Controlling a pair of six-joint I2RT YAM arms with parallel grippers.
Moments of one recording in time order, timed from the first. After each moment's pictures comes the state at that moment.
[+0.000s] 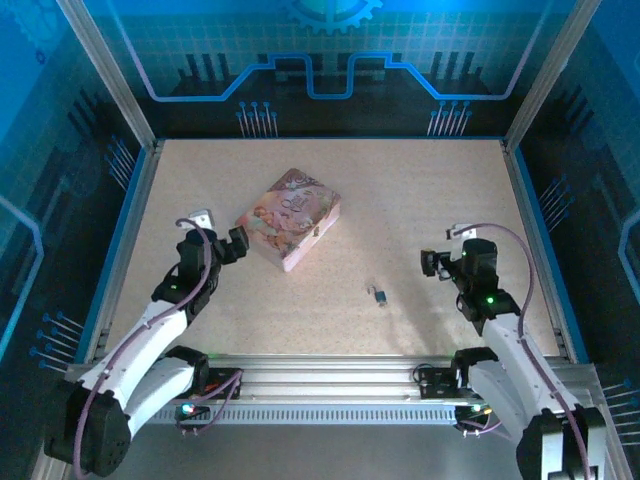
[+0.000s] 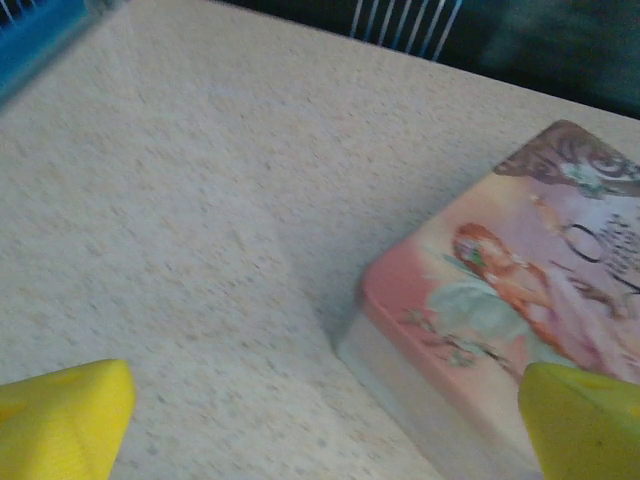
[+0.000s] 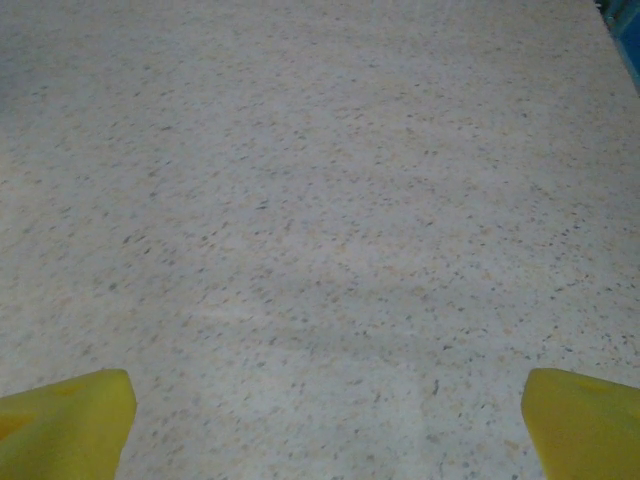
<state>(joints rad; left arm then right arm) -0.23 0.89 0.47 -0.08 -0.36 -0.37 0.07 0.80 0.40 -0.17 0.09 -0.02</state>
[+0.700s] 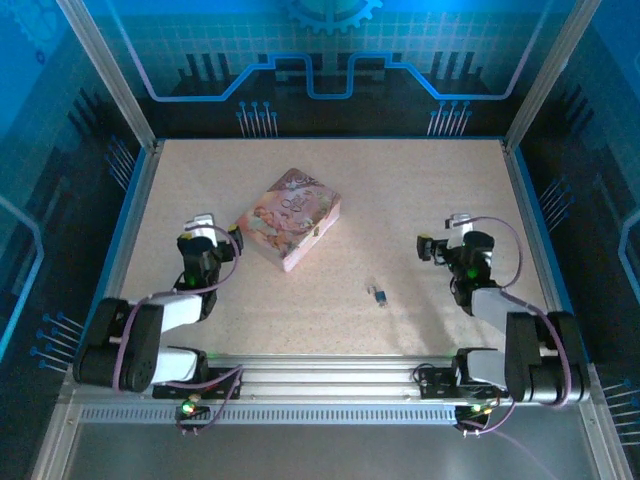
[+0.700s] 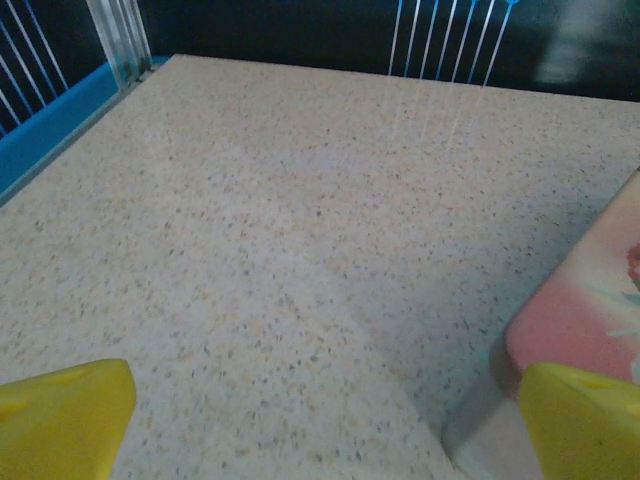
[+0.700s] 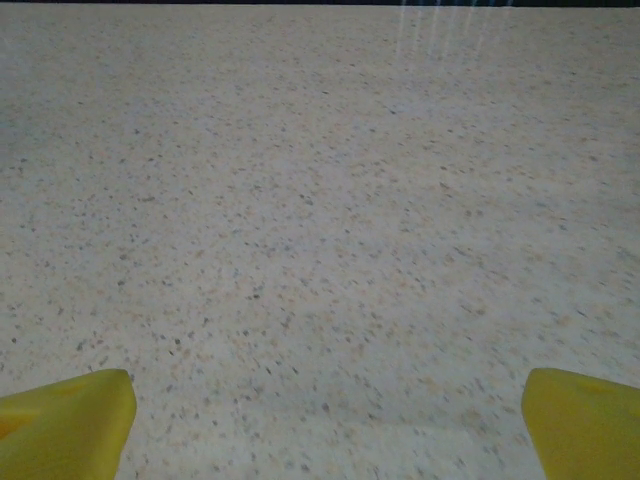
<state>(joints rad) -0.07 1.37 0.27 0.78 -0.27 -0.14 -0.03 1.30 0.33 0.51 -0.10 -0.02</state>
